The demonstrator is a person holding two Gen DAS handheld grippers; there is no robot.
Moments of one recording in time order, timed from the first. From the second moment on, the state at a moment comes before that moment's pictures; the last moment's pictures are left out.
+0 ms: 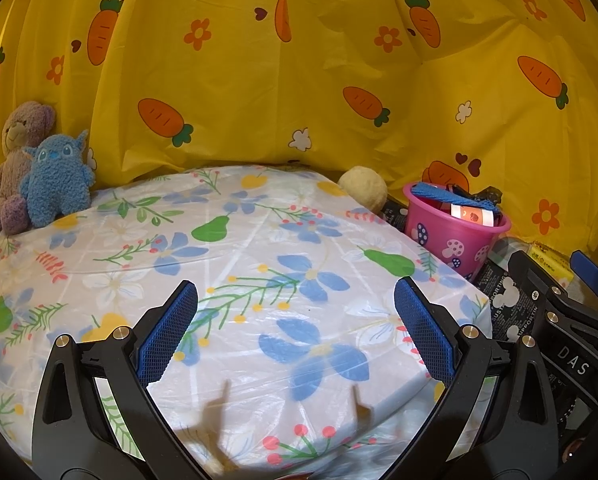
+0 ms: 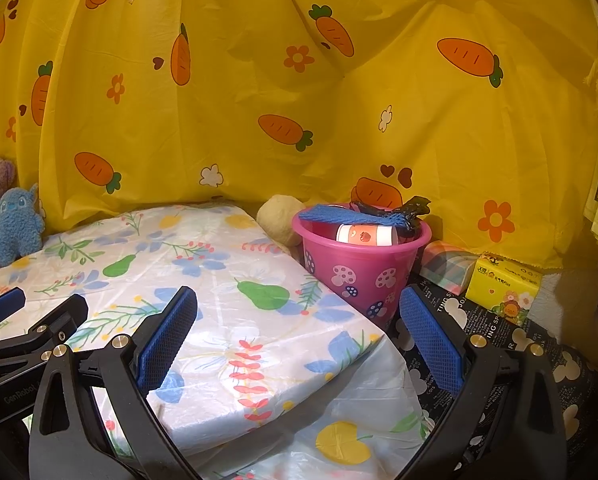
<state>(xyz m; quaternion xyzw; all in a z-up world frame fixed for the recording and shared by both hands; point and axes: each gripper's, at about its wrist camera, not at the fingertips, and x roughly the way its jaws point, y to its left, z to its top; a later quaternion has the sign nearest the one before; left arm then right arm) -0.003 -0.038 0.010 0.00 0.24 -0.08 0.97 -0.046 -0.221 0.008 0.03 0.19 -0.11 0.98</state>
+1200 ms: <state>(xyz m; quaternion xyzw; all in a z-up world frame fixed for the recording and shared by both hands) -0.006 -0.032 0.009 0.00 0.24 -0.07 0.97 -0.047 -0.216 0.008 0.03 0.18 -0.11 0.98</state>
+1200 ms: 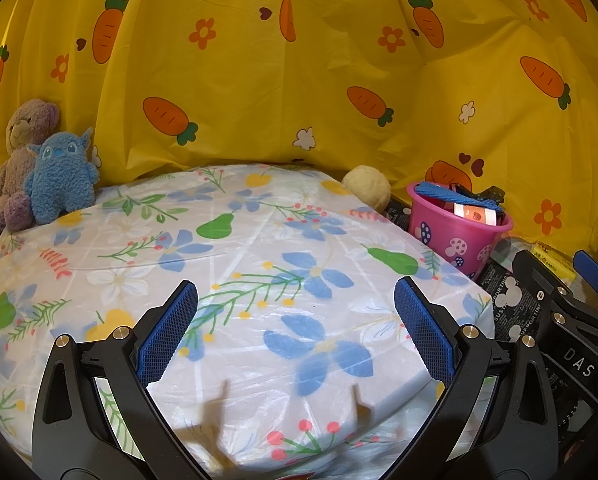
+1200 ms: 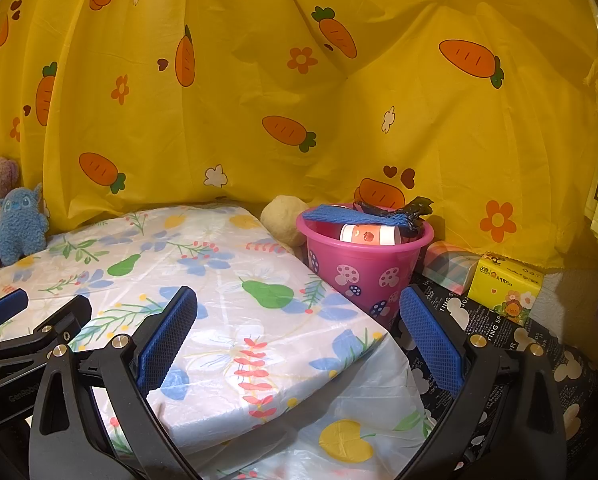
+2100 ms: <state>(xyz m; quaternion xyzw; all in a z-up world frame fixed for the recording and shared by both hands) -0.006 -0.034 0.009 0.00 0.24 -0.07 0.97 -0.048 -0.215 0.007 0.03 0.18 -0.11 0.98</state>
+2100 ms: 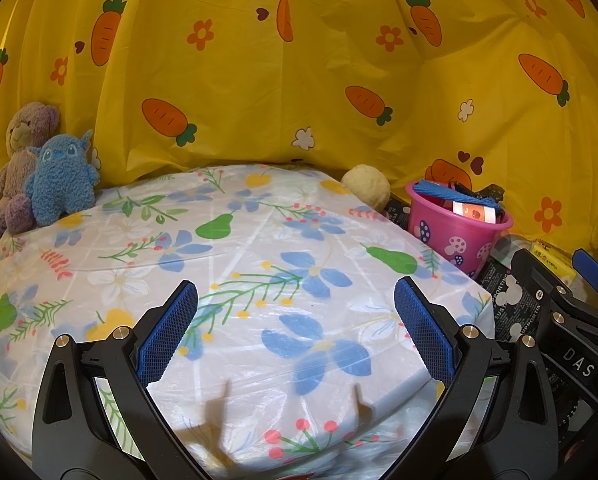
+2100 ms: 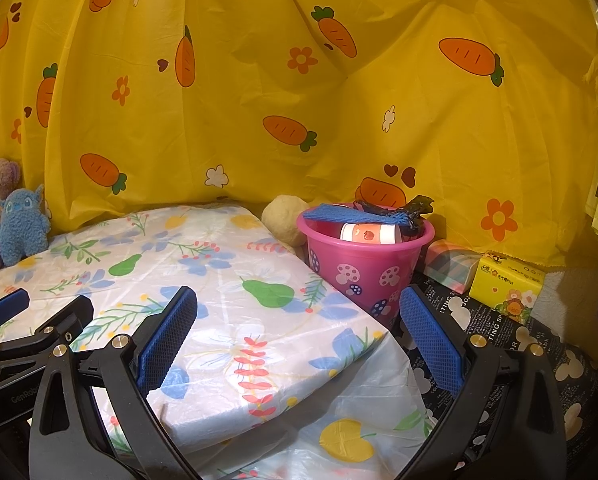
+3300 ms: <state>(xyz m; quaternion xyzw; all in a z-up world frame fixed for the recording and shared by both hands) -0.008 -0.039 0.015 0.02 0.23 -0.07 0.97 -0.047 -0.213 0.008 0.04 0.18 -0.11 0.98</state>
